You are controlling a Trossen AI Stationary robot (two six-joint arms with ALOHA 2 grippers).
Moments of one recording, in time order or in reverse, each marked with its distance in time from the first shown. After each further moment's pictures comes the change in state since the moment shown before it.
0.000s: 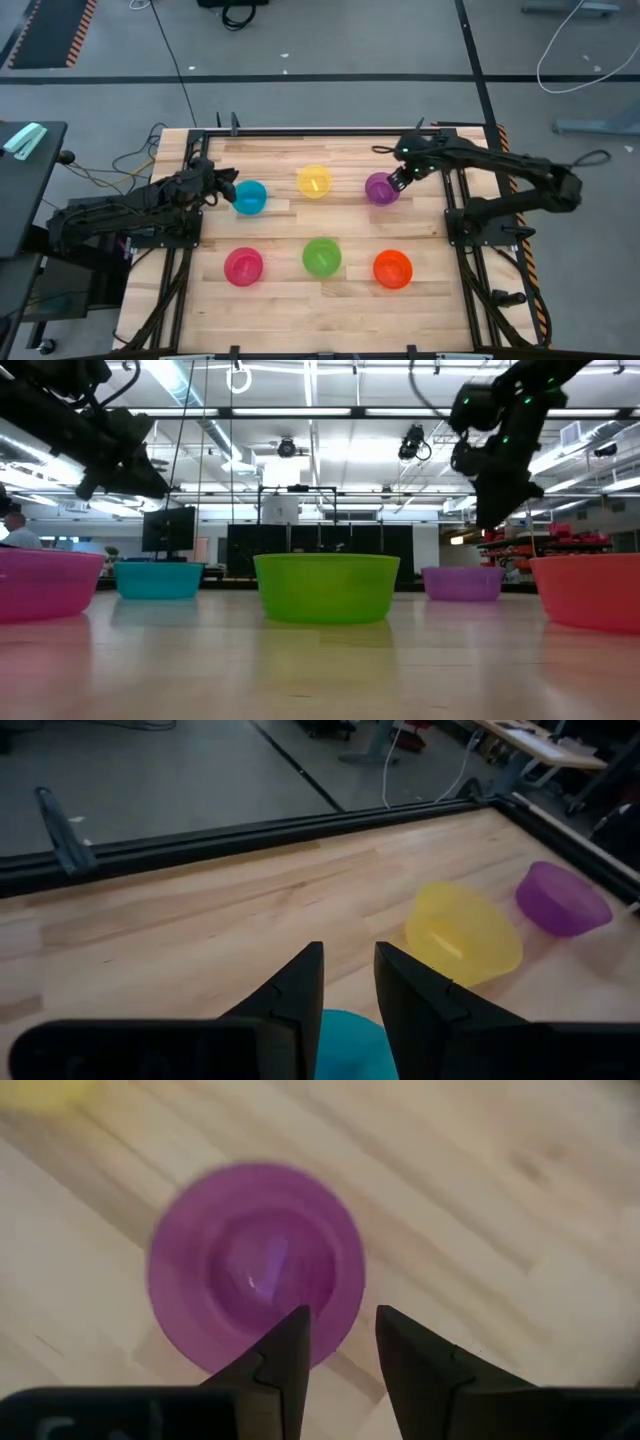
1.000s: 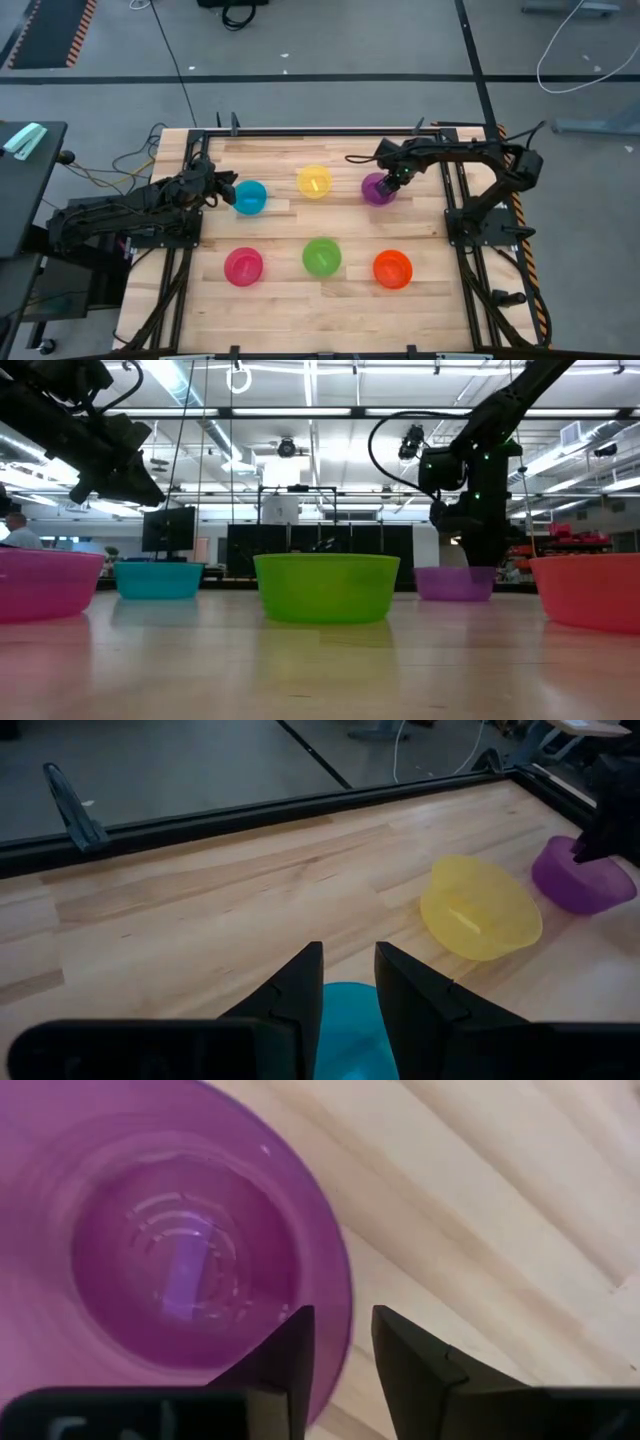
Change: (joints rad) left arm 0.000 0.000 0.000 -0.063 0.007 -0.009; right arm -0.025 0.358 0.011 0.109 0.008 -0.034
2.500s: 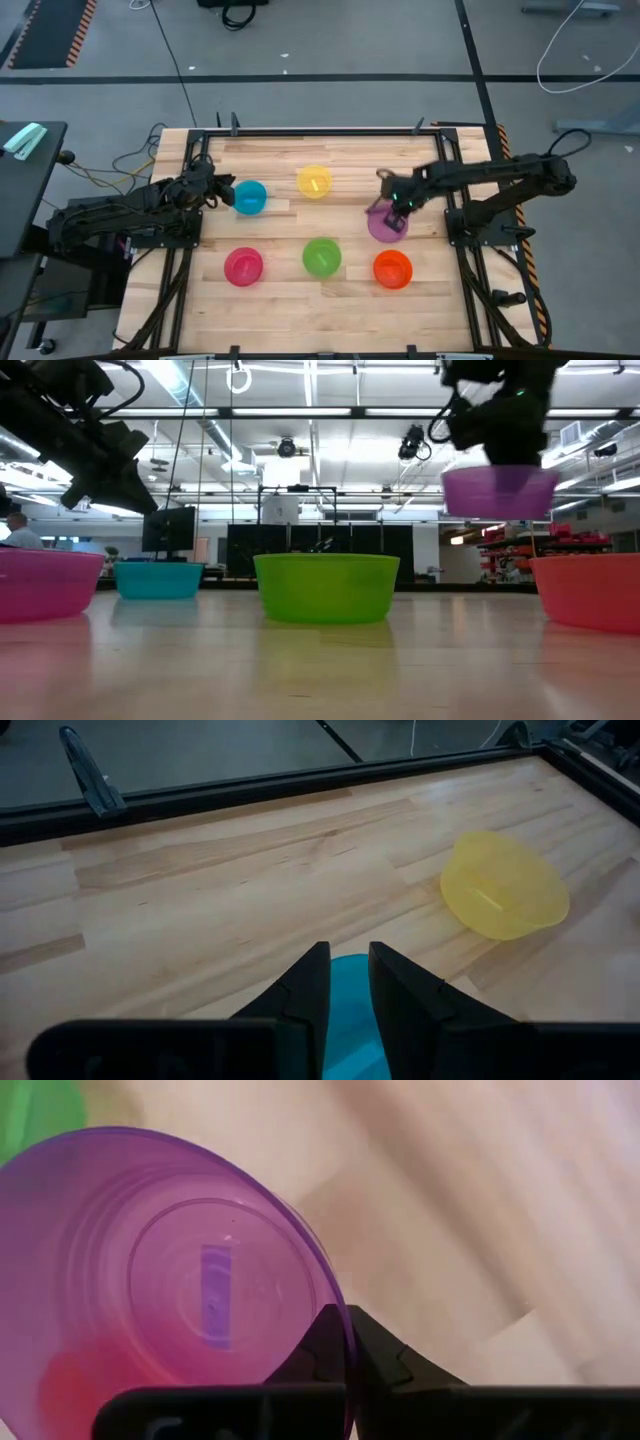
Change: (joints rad) left arm 0.000 0.000 0.000 -0.077 0.000 -0.044; right arm 0.541 -0.289 0.114 -0.288 -0.001 0.238
